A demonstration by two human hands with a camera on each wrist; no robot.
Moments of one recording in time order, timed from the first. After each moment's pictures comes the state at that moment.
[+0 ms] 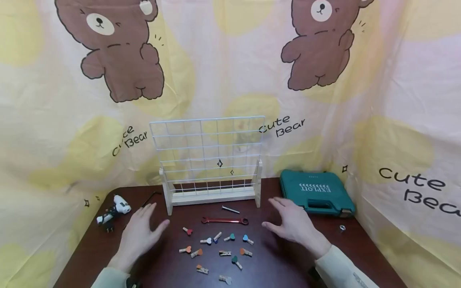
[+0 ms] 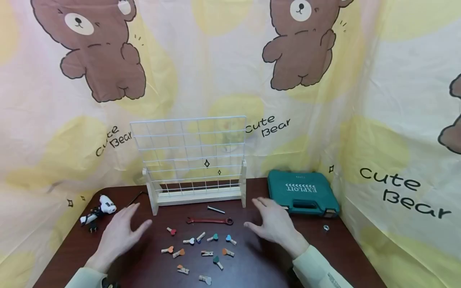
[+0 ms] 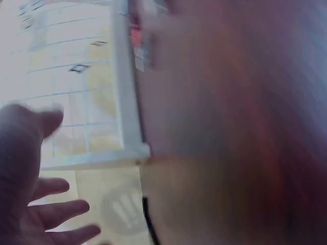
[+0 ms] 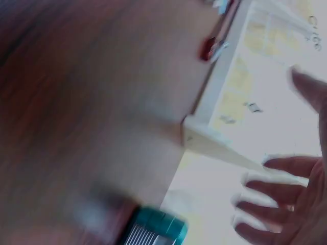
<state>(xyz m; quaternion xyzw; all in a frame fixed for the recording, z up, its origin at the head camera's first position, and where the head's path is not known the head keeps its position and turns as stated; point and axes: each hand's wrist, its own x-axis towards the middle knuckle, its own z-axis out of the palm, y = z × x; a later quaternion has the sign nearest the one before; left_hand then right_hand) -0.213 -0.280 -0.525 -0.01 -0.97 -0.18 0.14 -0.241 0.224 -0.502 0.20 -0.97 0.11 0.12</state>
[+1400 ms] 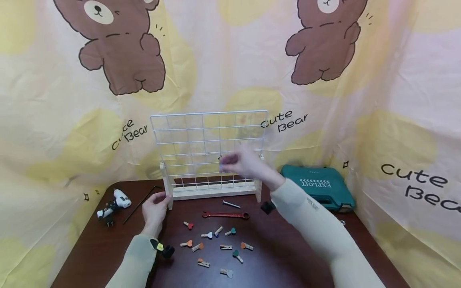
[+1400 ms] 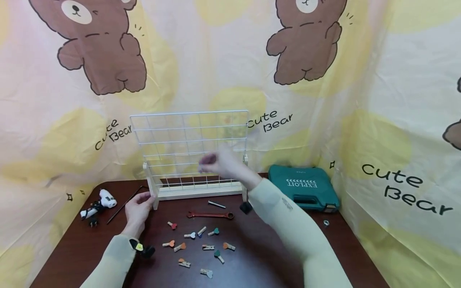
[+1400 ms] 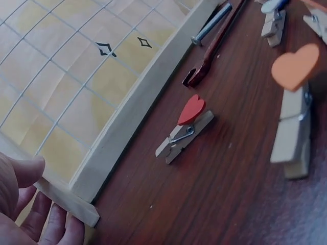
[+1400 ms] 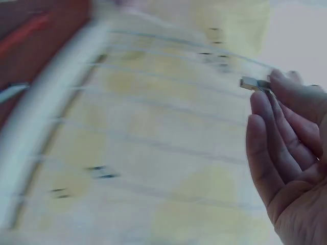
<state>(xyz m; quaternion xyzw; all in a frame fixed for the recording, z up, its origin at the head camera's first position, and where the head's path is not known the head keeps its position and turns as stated) -0.288 -0.248 -0.555 0.23 -0.75 -0.59 0.17 -0.322 0.085 -0.341 0.35 -0.85 0.40 -0.03</state>
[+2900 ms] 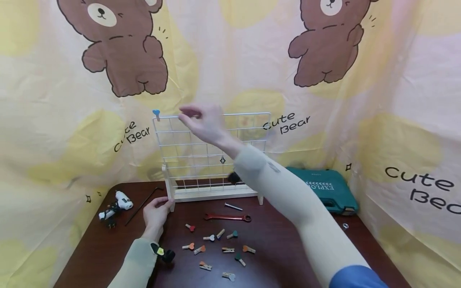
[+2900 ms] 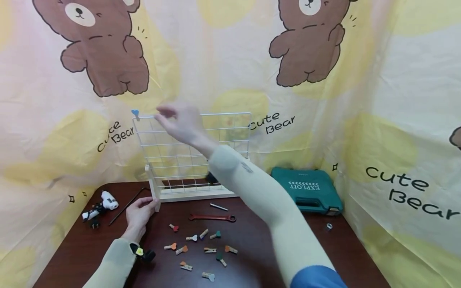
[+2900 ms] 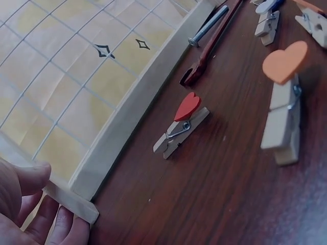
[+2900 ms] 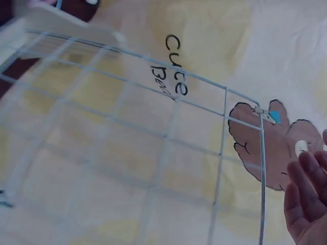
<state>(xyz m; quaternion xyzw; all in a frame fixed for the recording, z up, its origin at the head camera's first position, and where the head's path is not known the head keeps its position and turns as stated) -0.283 -0.252 -0.561 0.25 -0.74 -0.60 0.15 -0.356 -0.030 -0.250 0.40 -0.77 0.44 0.22</state>
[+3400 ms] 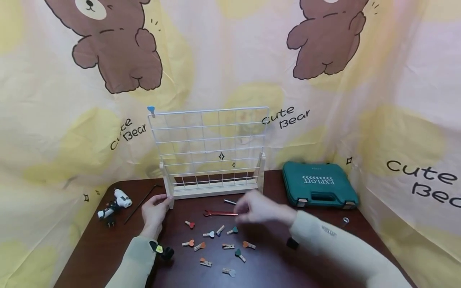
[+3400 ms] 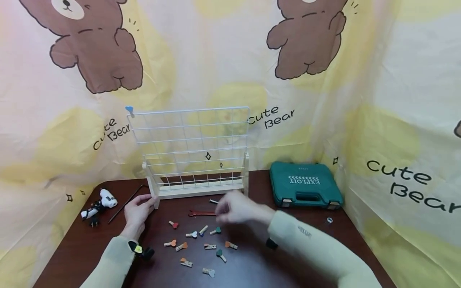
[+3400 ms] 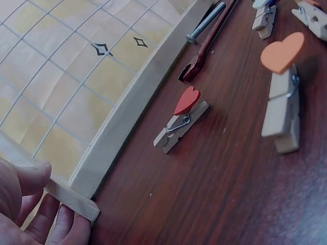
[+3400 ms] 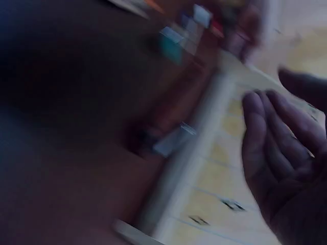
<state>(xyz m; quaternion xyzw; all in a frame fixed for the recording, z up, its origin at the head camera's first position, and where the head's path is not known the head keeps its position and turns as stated) -0.284 -0.251 -0.558 0.26 -0.74 -0.60 0.13 -0.284 0.128 -0.467 0.44 -0.85 0.28 -0.09</state>
